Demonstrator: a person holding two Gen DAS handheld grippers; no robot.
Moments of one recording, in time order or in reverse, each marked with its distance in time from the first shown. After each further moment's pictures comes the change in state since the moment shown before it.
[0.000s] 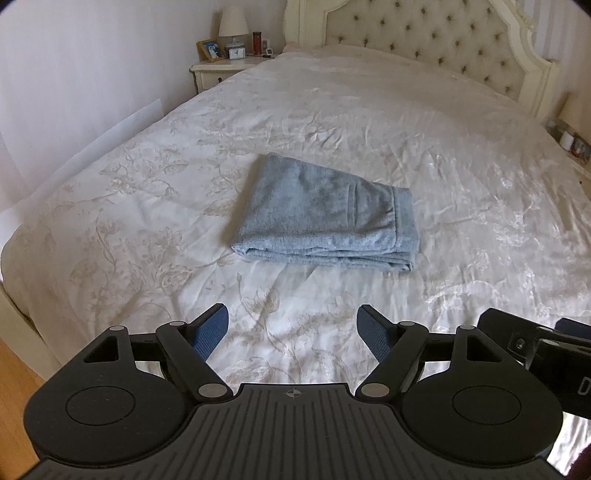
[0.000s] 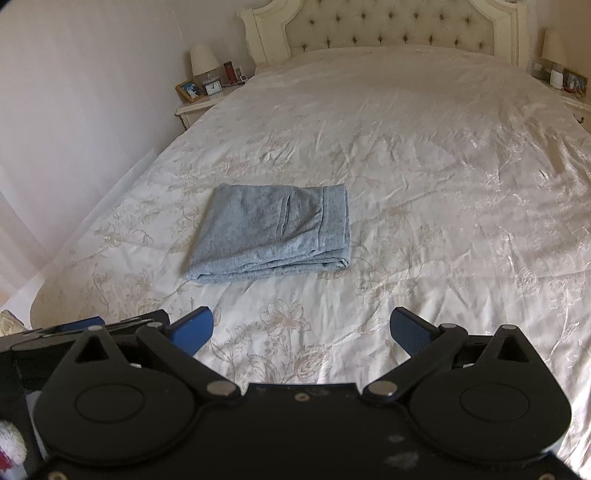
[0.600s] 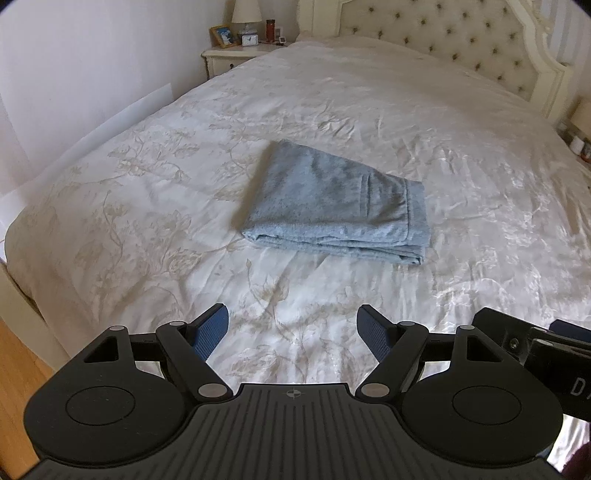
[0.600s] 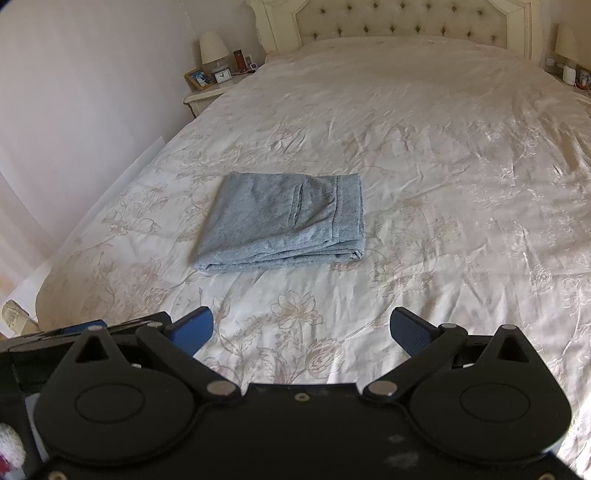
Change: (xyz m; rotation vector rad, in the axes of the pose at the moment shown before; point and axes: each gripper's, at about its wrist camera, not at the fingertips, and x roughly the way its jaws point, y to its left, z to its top) left arm 0.002 0.007 -0.002 -0.044 0.040 0.018; right arm 0.012 0.005 0.001 -0.024 0.039 0.032
